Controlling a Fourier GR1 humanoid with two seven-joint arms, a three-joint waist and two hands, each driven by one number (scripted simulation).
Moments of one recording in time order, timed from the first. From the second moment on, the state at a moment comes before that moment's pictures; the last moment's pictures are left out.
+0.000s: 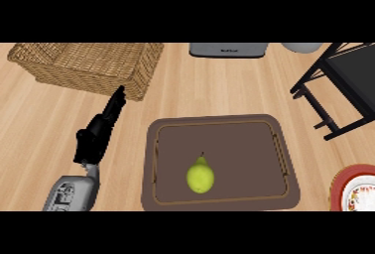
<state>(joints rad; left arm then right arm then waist) -0.19 0.06 -0.02 -1.44 -0.16 -0.03 0.03 -0.82 -0.83 -0.39 -0.77 0.33 -0.18 -0.26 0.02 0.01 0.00</state>
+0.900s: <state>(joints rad) -0.19 0.05 -0.02 -1.43 -0.17 -0.02 0.03 -0.92 -0.90 -0.48 -0.59 0.18 0.02 -0.27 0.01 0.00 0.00</state>
